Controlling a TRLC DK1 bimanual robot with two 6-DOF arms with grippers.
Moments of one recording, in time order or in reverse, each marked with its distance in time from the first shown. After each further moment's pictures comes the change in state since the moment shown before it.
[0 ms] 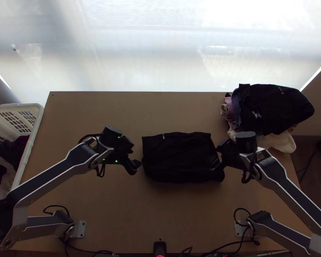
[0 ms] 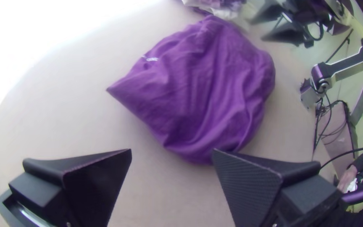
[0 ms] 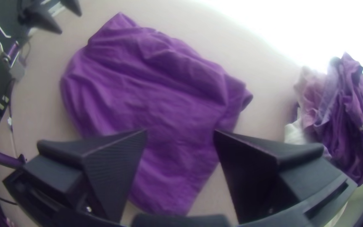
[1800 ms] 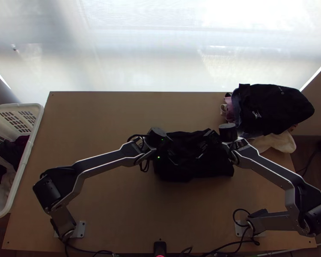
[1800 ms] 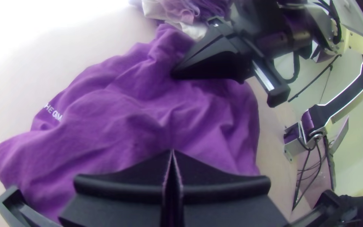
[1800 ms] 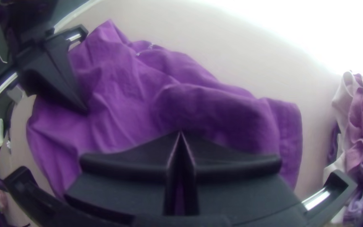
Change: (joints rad) left arm -0.235 0.488 0.273 0.407 0.082 -0.329; right arm -0.019 0.399 0.029 0.401 -0.143 0.061
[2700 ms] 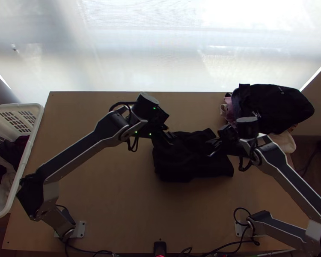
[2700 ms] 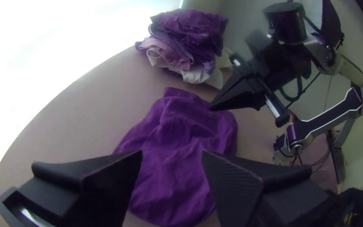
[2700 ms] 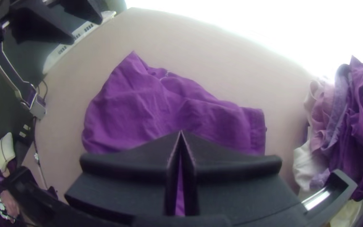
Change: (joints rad) left arm 0.051 -0.119 0.478 -0.605 -0.095 0.172; right arm -0.029 -0.277 0.155 -0.416 -0.034 0.057
